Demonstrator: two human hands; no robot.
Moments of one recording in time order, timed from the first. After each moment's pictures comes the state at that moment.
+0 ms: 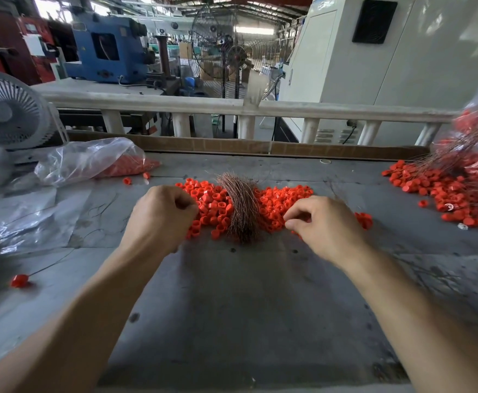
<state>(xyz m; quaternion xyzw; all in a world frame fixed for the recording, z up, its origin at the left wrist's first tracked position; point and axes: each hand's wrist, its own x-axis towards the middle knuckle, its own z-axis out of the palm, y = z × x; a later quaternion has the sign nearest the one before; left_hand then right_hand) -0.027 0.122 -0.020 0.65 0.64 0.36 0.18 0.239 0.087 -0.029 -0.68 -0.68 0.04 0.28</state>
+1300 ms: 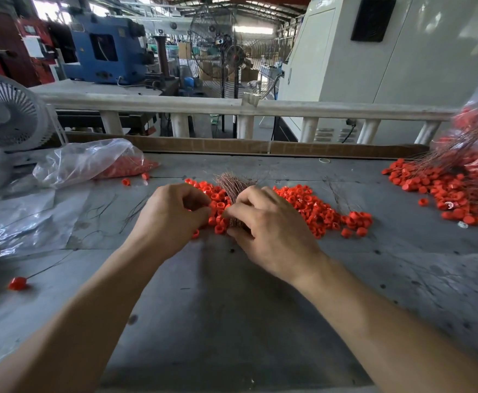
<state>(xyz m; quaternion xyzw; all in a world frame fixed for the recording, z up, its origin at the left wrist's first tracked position) -0.017 0.119 -0.015 0.68 0.57 0.39 0.24 0.169 0.082 -0.031 -0.49 -0.81 -0.11 0.30</state>
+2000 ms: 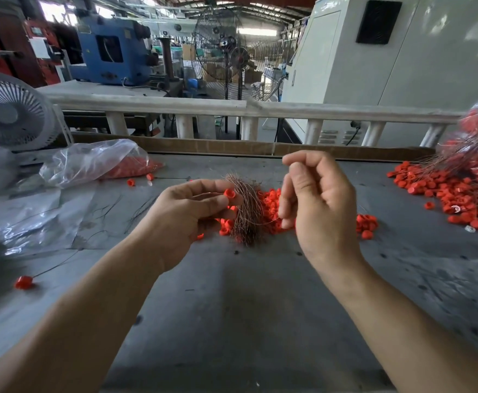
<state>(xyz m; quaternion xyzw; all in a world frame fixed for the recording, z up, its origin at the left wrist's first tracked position) -0.010 0.104 -0.002 0.50 0.38 0.47 0.62 0.181 0.067 -0.005 -0.38 -0.58 0.22 0.69</state>
